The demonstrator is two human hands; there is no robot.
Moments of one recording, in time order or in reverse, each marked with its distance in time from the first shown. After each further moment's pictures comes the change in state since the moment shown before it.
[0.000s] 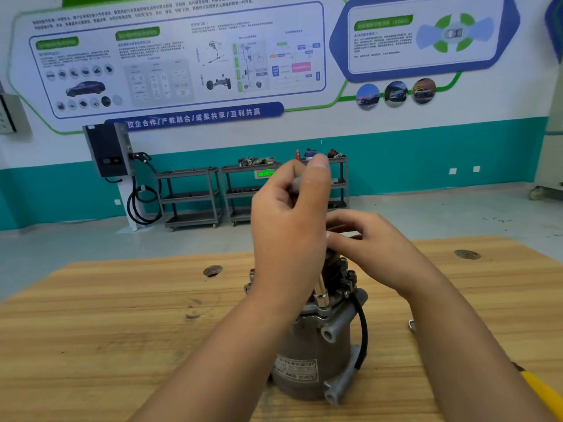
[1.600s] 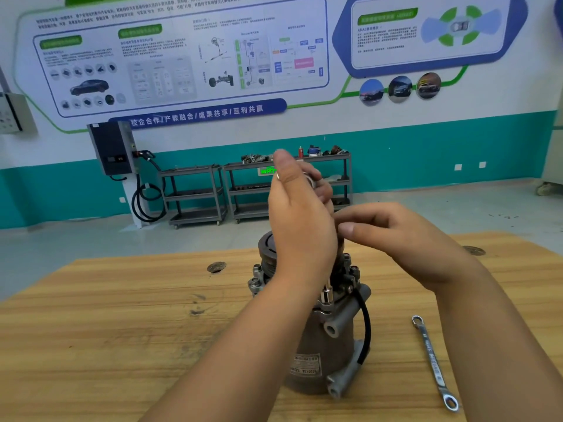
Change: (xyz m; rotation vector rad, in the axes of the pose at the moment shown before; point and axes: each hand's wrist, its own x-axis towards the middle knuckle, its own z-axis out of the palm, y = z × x) left_hand 0.007 -0.015 0.018 -0.219 0.109 -0.140; right_hand -0.008 -0.005 -0.023 0.223 -0.166 -0.104
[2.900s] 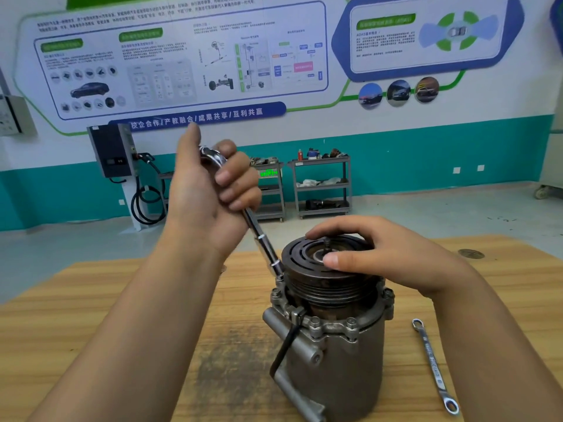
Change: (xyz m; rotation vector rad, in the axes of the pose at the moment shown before) left_hand 0.044 0.055 -0.064 -0.398 -0.138 -0.356; right_hand -0.001 -0.005 0.004 -0.173 -0.119 0.121
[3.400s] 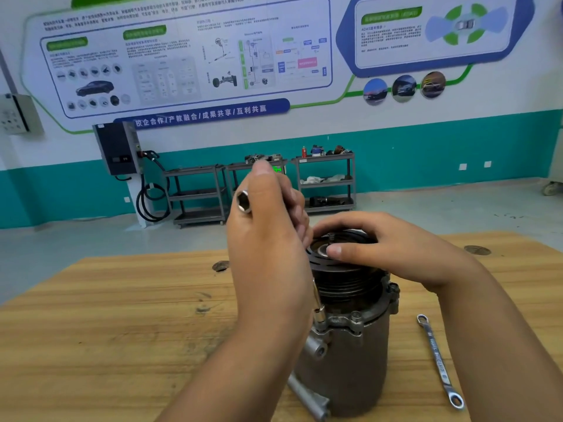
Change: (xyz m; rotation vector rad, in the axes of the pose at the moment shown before) left_hand -0.057 -0.058 0.031 0.381 0.149 0.433; right_hand 0.001 0.001 0.002 -0.018 -0.005 -0.017
